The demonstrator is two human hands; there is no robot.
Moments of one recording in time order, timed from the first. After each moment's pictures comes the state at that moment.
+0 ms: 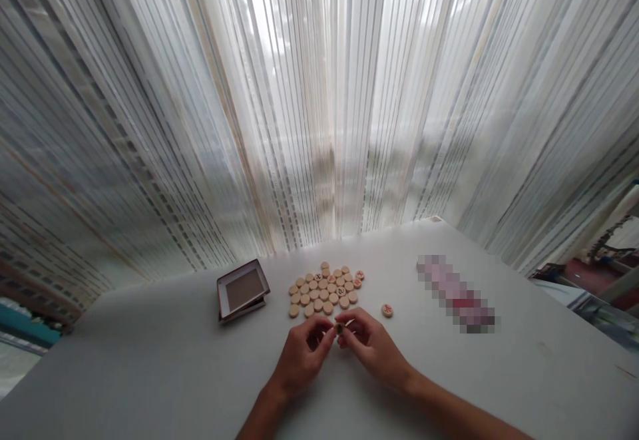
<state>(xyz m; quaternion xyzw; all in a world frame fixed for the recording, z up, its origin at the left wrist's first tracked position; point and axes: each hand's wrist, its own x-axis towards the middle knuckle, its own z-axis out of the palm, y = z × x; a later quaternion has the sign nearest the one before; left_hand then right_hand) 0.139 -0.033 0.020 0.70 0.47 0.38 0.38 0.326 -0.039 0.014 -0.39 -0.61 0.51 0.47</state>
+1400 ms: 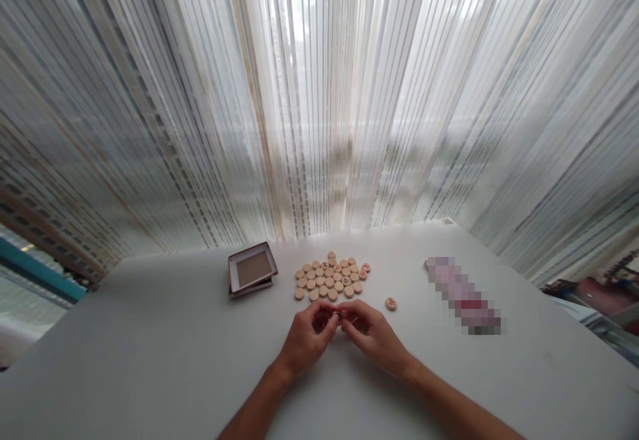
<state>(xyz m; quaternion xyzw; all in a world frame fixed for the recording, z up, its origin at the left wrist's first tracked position) 0.141 -0.041 0.018 0.65 0.43 0.44 0.44 0.325 -0.037 0.018 -0.38 -0.69 0.44 0.42</state>
